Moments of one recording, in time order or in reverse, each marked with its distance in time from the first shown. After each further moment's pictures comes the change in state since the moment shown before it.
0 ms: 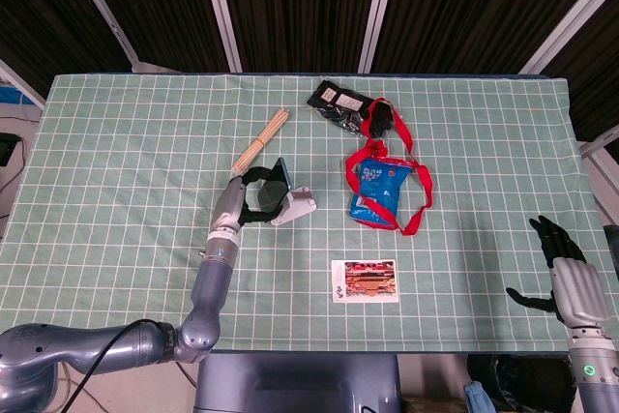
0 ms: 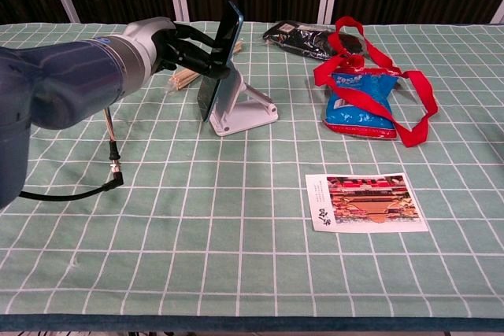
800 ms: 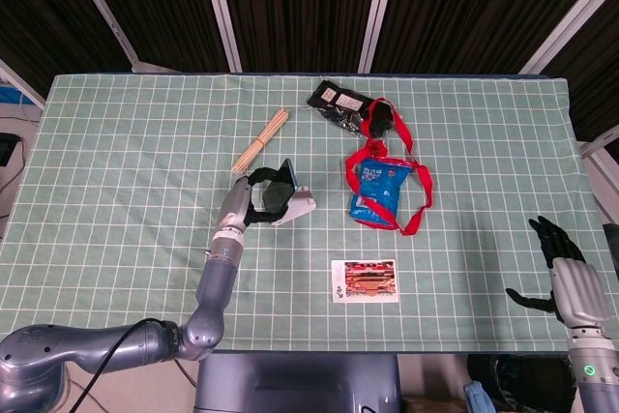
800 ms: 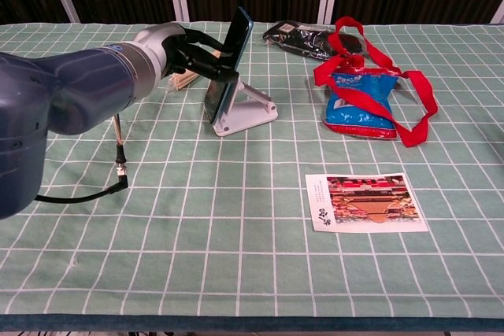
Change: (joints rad) left arm -0.004 -0.027 -0.003 0.048 0.022 -0.041 -0.011; right arm 0.001 0.003 -0.001 -0.003 0.002 -0.006 0.004
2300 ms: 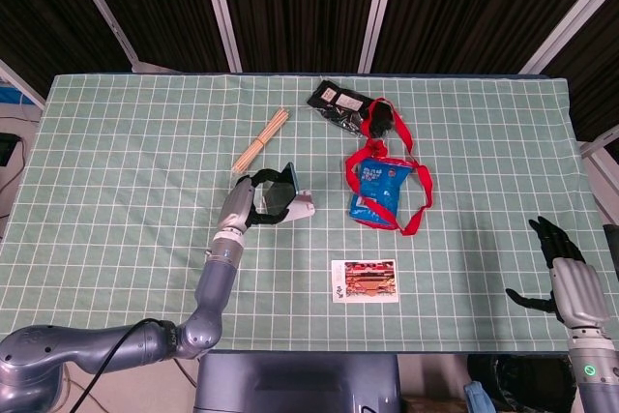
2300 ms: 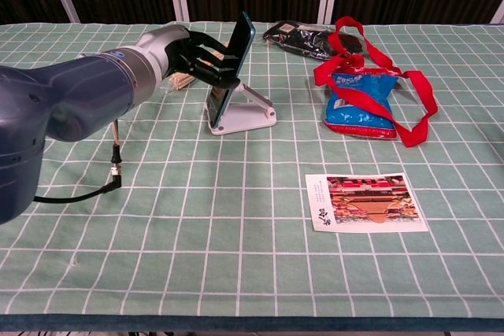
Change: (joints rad) left arm 0.006 0.003 0.030 0.028 0.057 -0.037 0.010; right arm 0.000 0.003 -0.001 -0.004 0.003 -0.004 0.006
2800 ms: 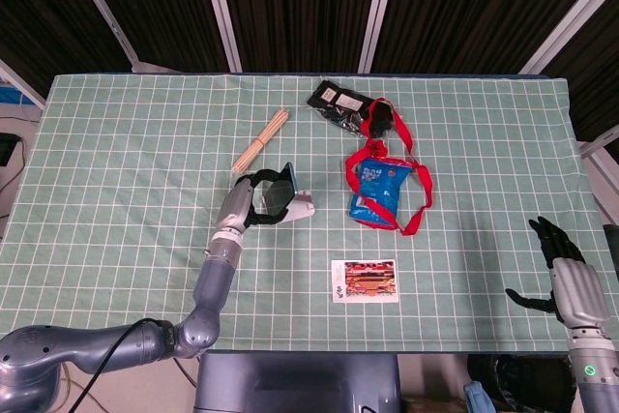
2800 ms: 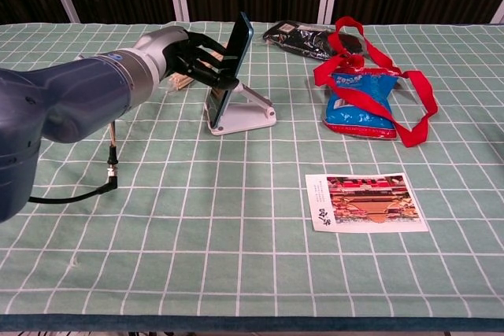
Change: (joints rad) left arm 0.005 0.008 0.011 0.005 0.000 -0.015 0.005; right arm -0.001 0.000 0.000 0.000 -0.001 0.002 0.003
